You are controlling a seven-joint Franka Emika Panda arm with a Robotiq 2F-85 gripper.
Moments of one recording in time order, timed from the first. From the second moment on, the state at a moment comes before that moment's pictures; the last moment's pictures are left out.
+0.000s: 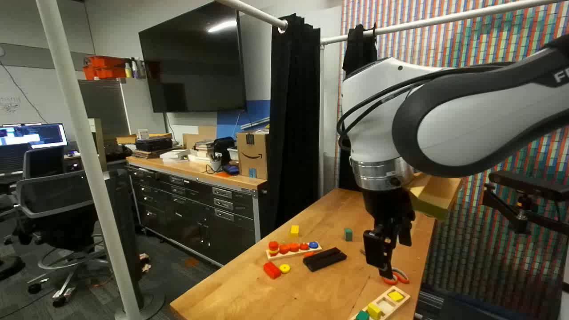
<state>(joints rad) 0.06 -0.75 0.27 -2.78 -0.02 1.88 0.27</state>
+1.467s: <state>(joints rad) -0.07 -0.48 0.10 -2.78 -0.35 2.38 0.18</state>
